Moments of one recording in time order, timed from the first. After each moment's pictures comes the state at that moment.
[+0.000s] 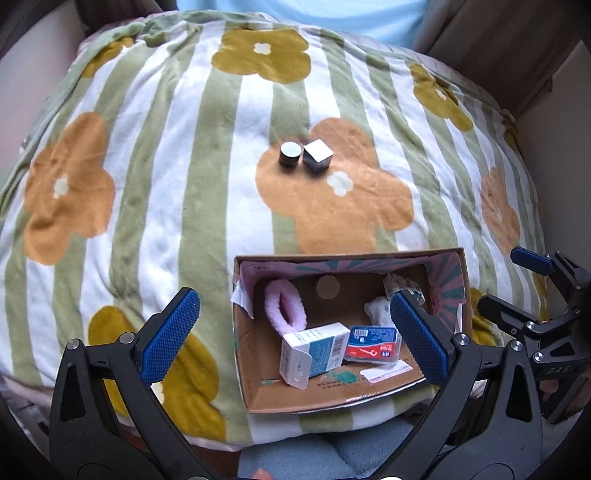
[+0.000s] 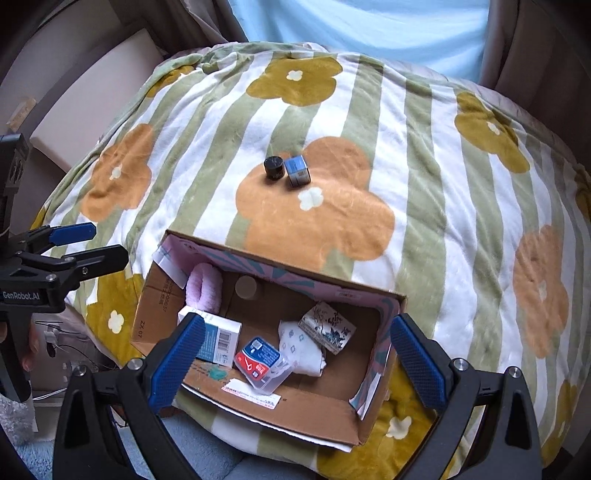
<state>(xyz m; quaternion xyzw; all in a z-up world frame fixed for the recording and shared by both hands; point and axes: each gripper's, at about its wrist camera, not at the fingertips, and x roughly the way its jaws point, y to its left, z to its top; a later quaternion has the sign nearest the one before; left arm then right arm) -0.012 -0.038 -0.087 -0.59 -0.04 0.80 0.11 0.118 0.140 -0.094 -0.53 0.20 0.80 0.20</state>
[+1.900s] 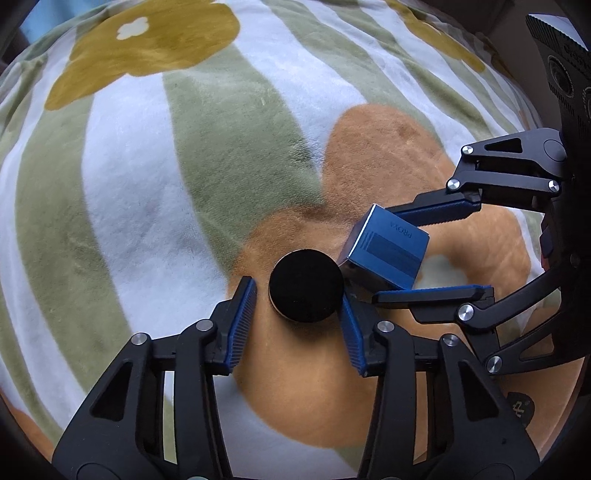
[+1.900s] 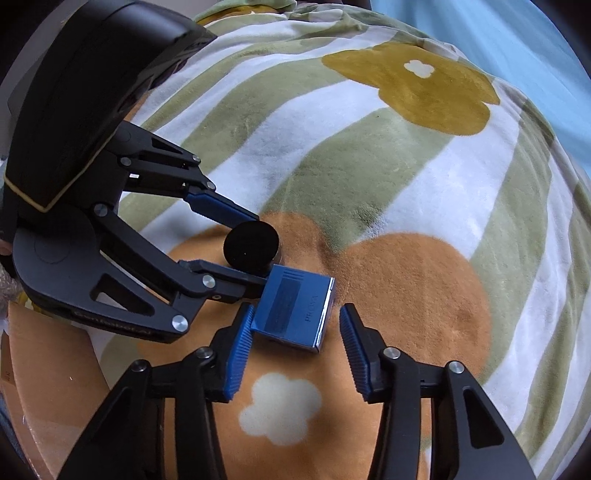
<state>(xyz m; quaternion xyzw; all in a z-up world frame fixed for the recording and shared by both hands) -0.254 0.043 -0.307 -0.58 0.09 0.76 0.28 -0.088 0.265 -0.276 -0.54 0.06 0.84 -0.01</state>
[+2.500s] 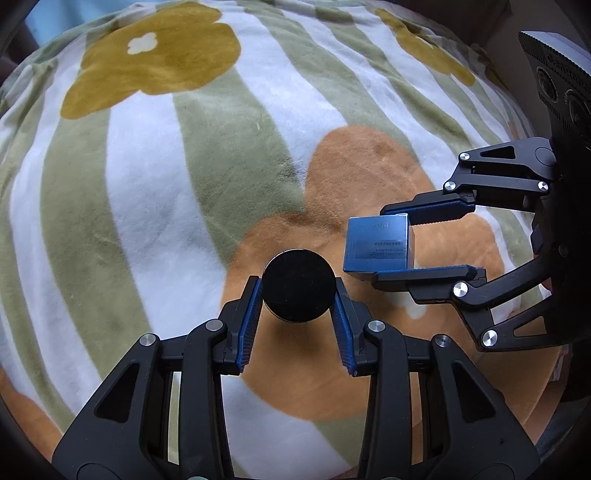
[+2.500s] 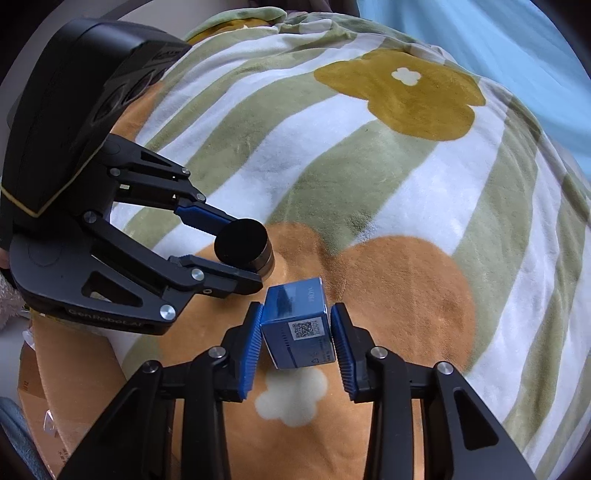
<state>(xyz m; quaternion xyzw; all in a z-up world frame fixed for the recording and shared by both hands) -0.241 0.034 -0.270 -0.57 0.08 0.77 0.28 -0.068 0.265 -0.248 -0.53 0.09 0.84 0.01</state>
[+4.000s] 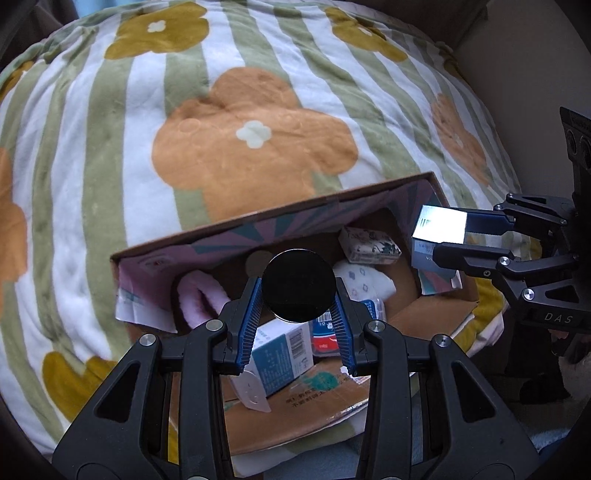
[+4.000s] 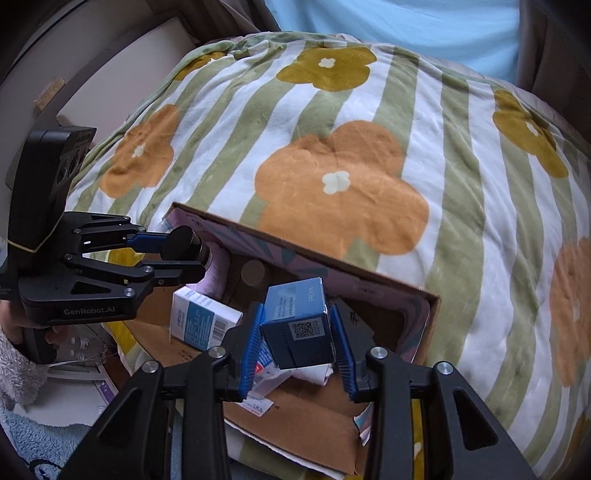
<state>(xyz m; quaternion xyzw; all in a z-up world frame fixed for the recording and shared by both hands) 0.013 0.036 -0.176 -0.60 0.03 0.76 0.26 0.133 0.141 -0.152 -0.52 0.23 0.81 0.14</state>
